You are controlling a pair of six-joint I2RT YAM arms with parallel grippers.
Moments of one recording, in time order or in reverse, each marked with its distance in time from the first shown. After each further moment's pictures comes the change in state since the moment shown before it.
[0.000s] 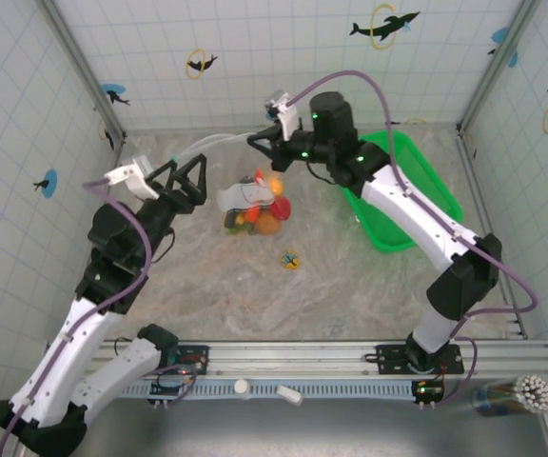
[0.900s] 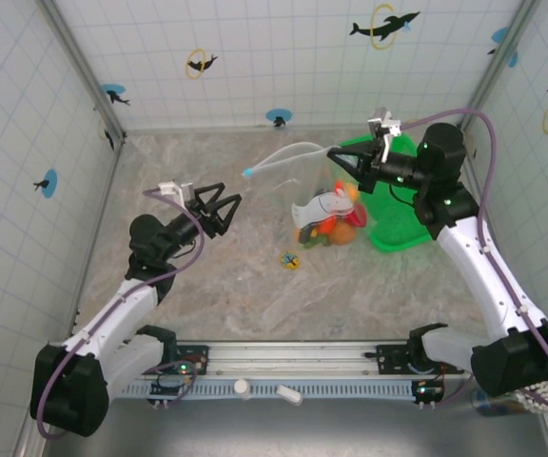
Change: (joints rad) left arm 0.220 0.257 -0.464 0.816 0.734 -0.015; right arm -0.367 -0.491 -0.549 0.304 -0.429 0.129
